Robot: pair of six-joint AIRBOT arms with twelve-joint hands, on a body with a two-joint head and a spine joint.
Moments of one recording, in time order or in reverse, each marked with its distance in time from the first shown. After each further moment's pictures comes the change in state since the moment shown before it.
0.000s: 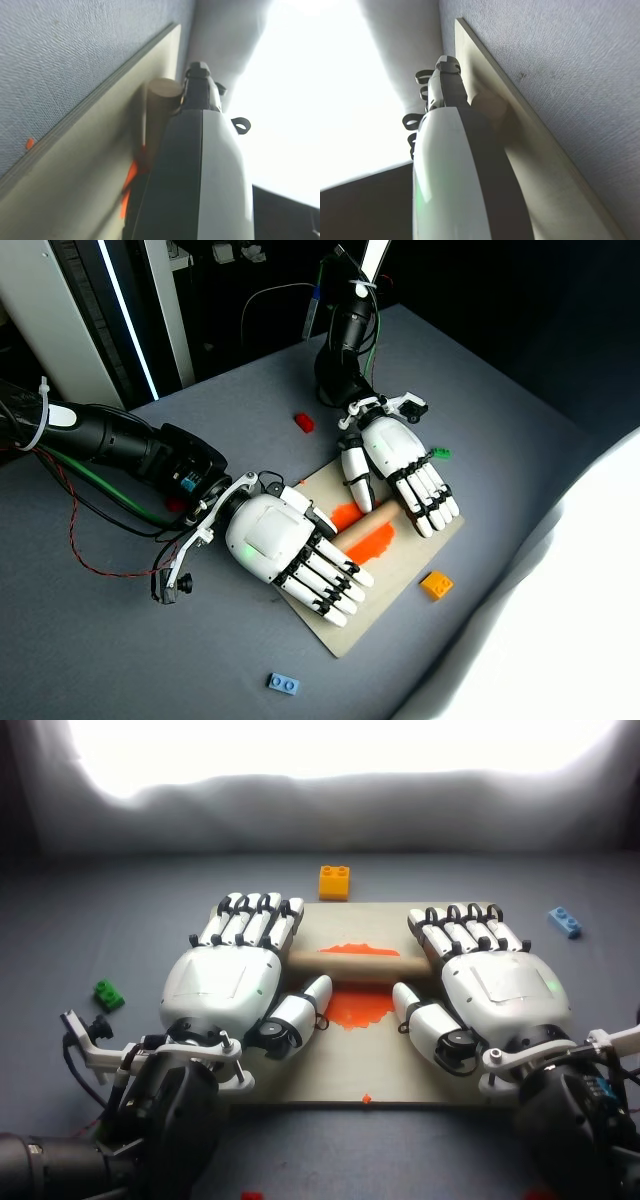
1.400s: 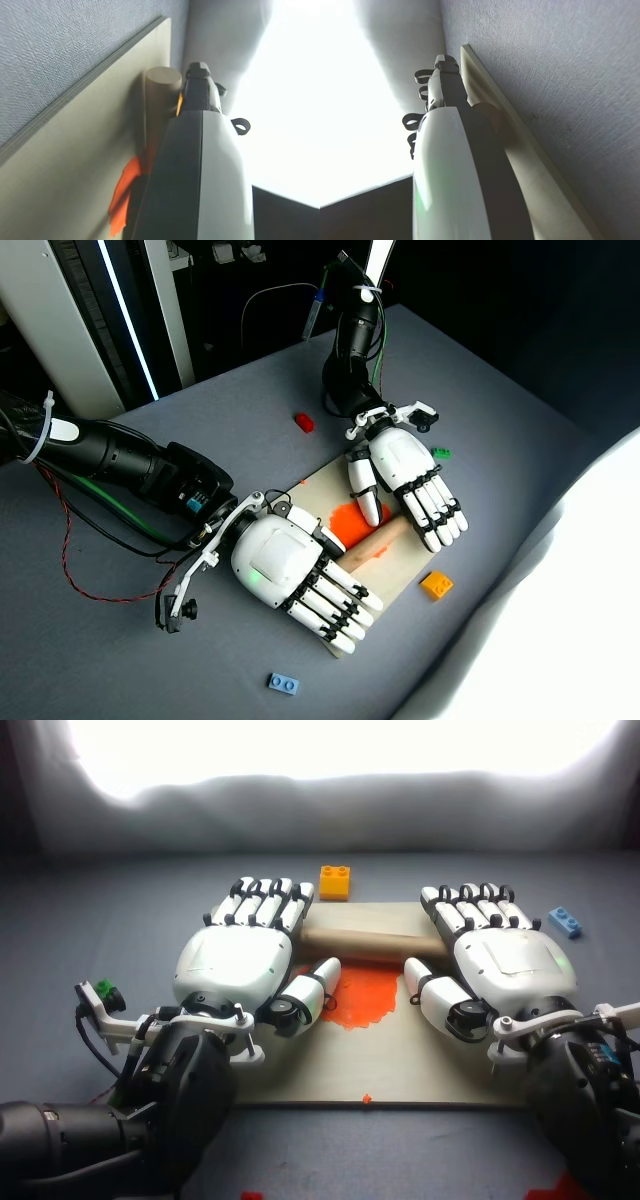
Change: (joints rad) left arm -0.050 -0.025 0.071 -0.002 0.088 0.033; right arm 0.017 -0.006 0.099 -0.006 -0.071 0.075
